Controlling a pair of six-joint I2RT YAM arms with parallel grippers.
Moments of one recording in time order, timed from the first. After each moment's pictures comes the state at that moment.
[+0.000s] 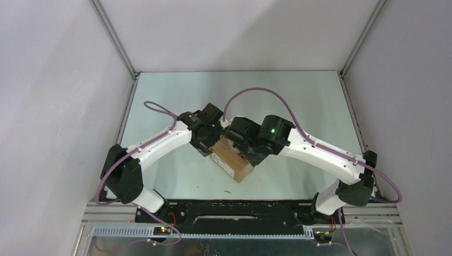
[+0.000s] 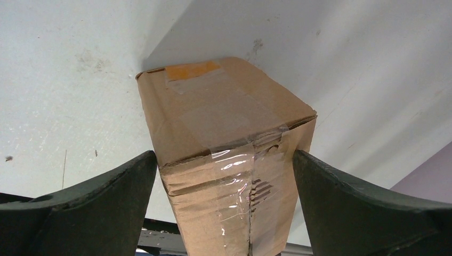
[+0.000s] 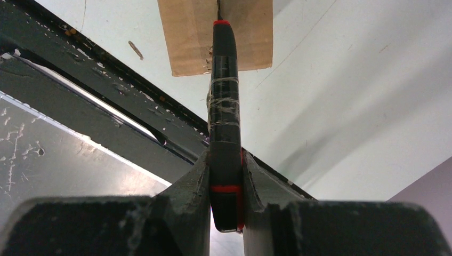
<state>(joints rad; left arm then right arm) -0.69 1.51 1.17 -0.85 -0.17 -1.48 1.16 1.56 1.71 -1.42 0.24 0.39</state>
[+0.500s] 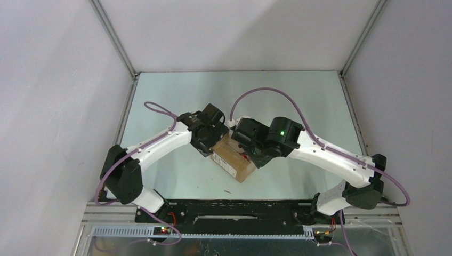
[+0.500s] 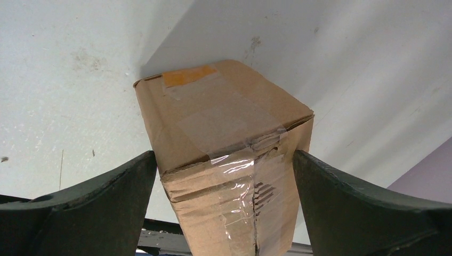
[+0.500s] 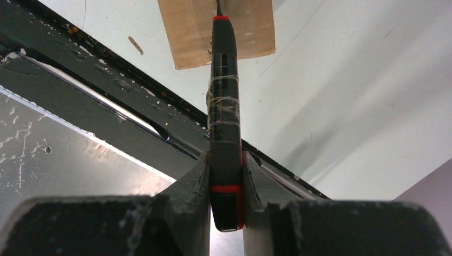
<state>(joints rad) -0.69 1.51 1.16 -0.84 -0.17 -1.49 1.16 1.49 1.66 -1.42 0.24 0.44</state>
